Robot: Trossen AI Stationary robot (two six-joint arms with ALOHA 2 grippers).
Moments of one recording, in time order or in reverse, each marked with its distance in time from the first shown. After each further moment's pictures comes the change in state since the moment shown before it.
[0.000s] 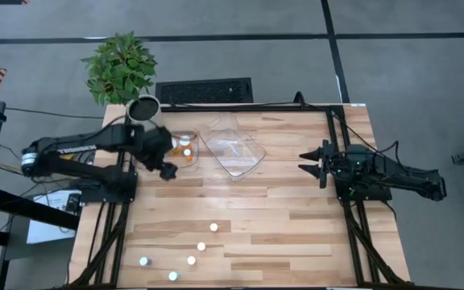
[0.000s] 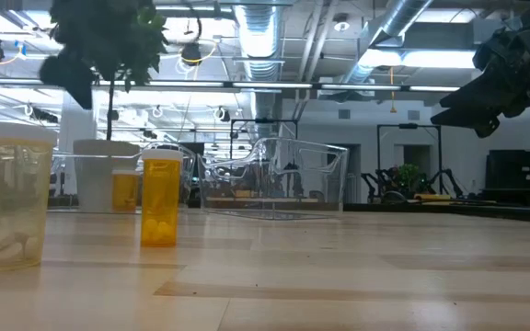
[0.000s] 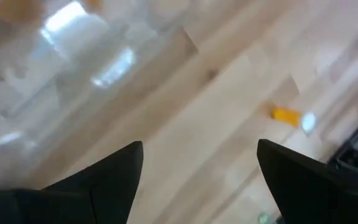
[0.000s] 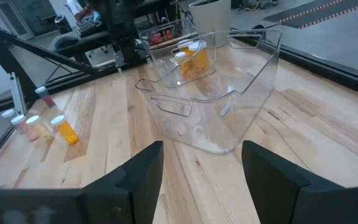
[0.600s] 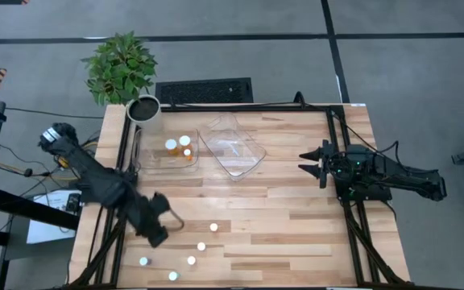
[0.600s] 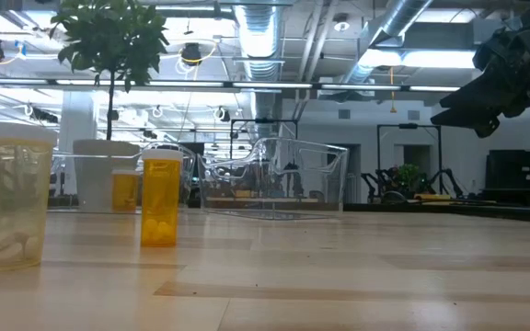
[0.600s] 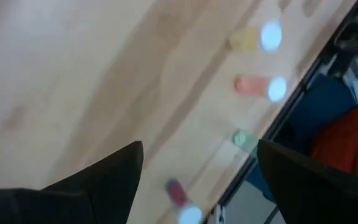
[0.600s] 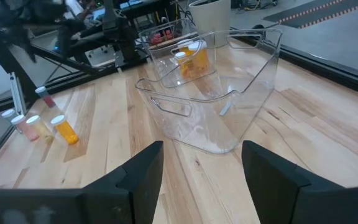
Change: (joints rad) left arm -0.919 0.179 0.000 0.229 -0.244 -0.652; right arm 0.000 0.000 0.000 -0.001 0.000 0.000
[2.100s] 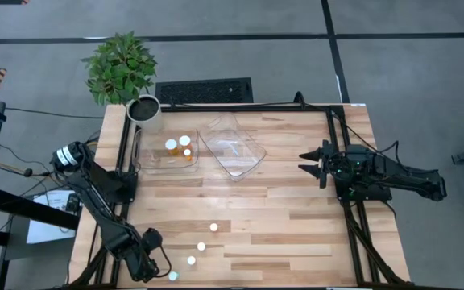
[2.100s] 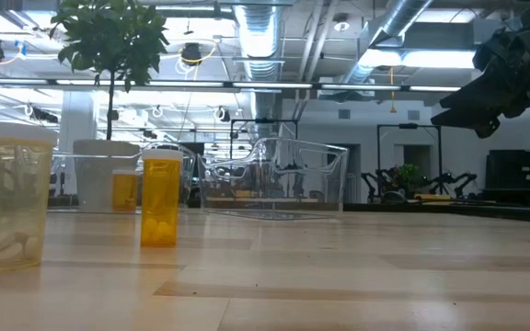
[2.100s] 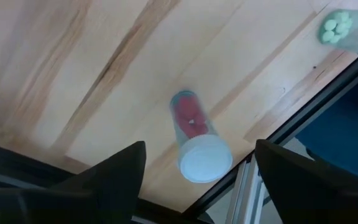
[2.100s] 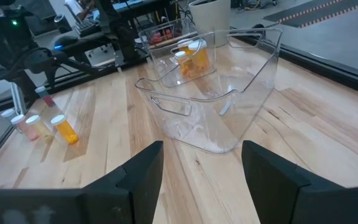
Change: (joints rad) left arm -0.283 0.354 0.000 0.160 0.189 -0.300; right arm 0.000 0.000 0.000 -0.003 0.000 0.001
